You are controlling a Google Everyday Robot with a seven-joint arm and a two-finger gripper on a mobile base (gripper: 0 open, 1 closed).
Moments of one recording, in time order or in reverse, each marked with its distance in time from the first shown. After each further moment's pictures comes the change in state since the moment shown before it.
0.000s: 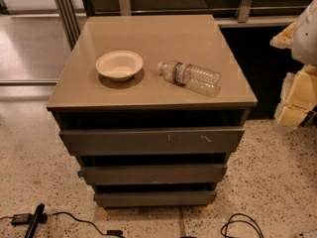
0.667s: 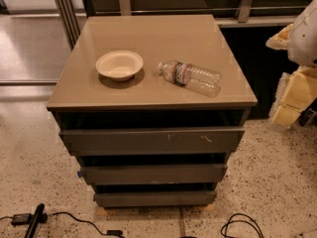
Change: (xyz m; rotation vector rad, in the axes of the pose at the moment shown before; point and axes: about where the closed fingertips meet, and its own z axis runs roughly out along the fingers) arm -0.004 -0.004 0.008 -0.004 -0.049 0.006
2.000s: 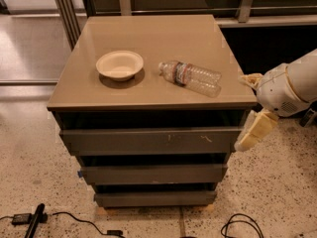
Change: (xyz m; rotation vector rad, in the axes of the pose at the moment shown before) arm 0.006 -0.009 0.129 -0.037 -0.311 -0.027
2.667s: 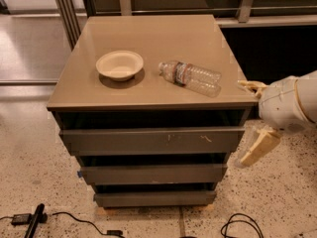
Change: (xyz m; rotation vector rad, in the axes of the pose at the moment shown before) arm -0.014 0.035 -0.013 0.057 -0.066 -0.089
